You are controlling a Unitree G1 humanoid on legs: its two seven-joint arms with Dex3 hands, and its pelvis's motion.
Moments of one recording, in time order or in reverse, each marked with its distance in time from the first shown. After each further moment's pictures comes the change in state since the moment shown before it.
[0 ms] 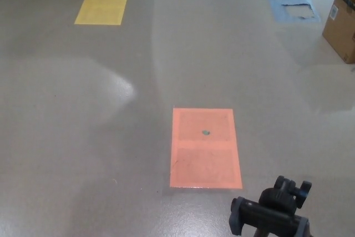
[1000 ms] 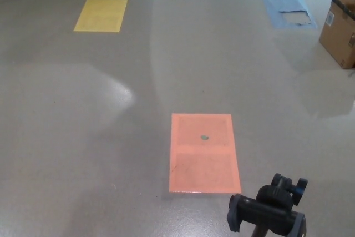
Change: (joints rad) left_arm 0.140 0.014 0.172 0.228 0.017 -0.372 -0.031; right_arm 0.470 -0.013 -0.168 0.013 -0.004 -0.249 -0.107
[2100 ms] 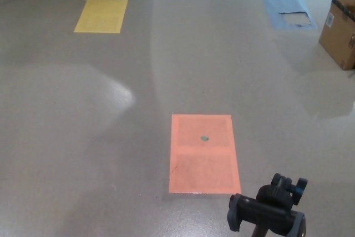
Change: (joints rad) left_arm -0.003 -0.008 0.085 0.164 0.023 -0.392 -0.085; right_arm 0.026 0.000 -0.068 0.048 -0.141 -0.205 -0.196
